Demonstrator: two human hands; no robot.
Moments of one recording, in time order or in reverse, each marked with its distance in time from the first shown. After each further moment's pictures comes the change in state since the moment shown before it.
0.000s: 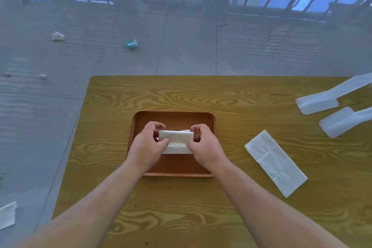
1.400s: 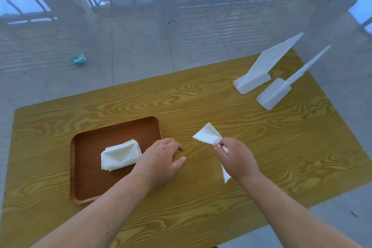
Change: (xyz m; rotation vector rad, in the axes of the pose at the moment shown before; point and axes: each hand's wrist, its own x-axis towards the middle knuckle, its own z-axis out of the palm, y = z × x) left_hand -0.022 0.107 0.137 0.585 -0.430 0.508; right_hand -0.059 0.152 -0.177 -0.336 0.345 0.005
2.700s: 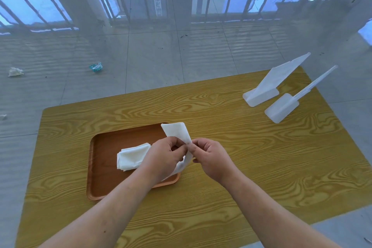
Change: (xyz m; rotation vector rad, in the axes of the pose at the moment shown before) left_hand -0.019 0.011 -0.040 -0.670 0.153 -0.305; right_hand -0.015 -0.114 0.006 0.770 -0.329 -0.045
